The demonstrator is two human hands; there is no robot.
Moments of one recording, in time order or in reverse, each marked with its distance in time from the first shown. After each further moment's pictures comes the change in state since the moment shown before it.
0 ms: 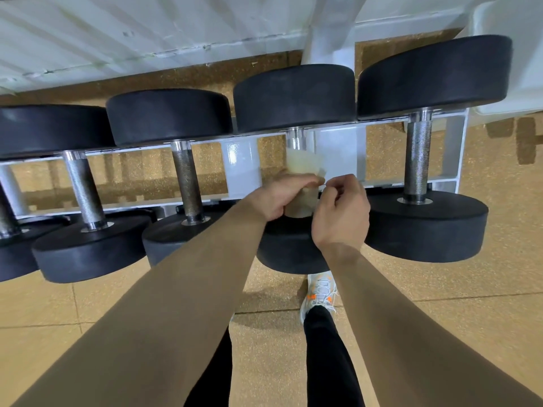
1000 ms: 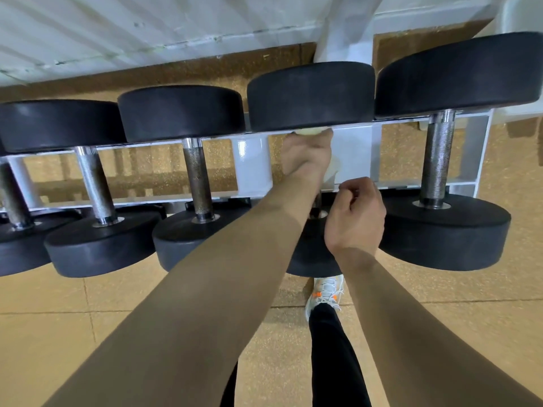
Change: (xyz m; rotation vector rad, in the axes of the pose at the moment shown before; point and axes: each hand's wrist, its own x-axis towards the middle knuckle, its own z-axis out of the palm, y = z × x) left_hand 0.023 0.054 0.024 -0.070 0.506 0.139; right_hand 0.001 0.001 0.002 0.018 0.022 -0.020
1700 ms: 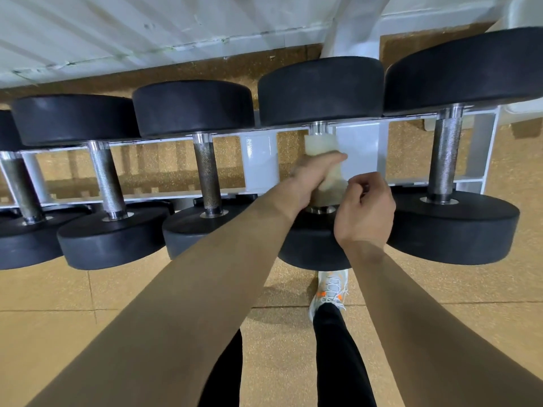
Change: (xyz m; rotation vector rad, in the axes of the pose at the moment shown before) left_hand -0.010 -0.036 -0.026 -0.057 -0.388 -0.128; right_hand -0.001 -0.002 -0.003 0.002 0.004 0.003
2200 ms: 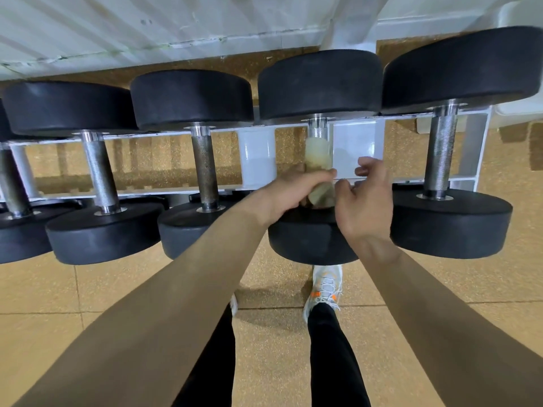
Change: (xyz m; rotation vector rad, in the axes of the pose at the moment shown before) left_hand -0.051 -0.012 -0.034 0.296 -0.178 0.129; right_hand 0.004 0.002 -0.008 -0.075 -0.136 -0.144
